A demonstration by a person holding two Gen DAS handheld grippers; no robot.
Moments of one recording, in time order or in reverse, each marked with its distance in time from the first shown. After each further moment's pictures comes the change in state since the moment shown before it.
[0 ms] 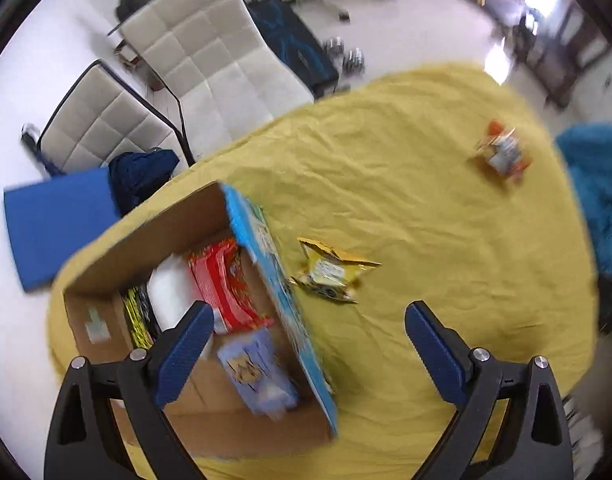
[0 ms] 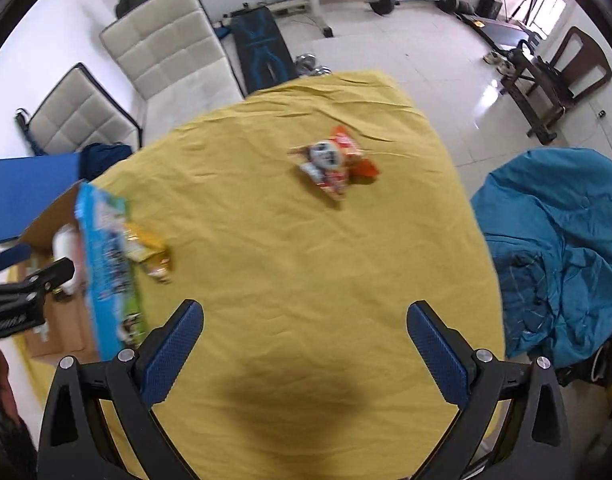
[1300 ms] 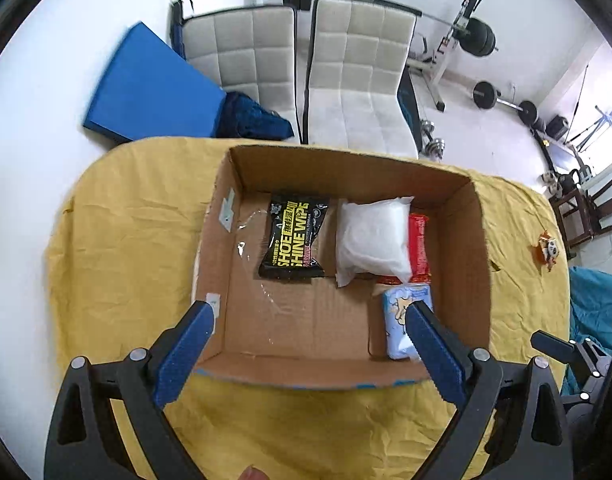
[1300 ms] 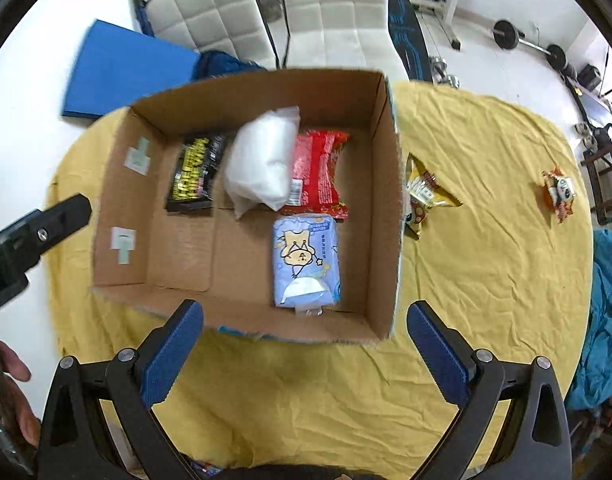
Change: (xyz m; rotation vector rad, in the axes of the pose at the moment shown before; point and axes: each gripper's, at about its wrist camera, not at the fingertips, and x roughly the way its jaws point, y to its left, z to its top) left arm -0.067 0.248 -0.221 -0.519 -0.226 -0.121; right arm 0.029 0.326 -0.084 -0.342 0.096 0.084
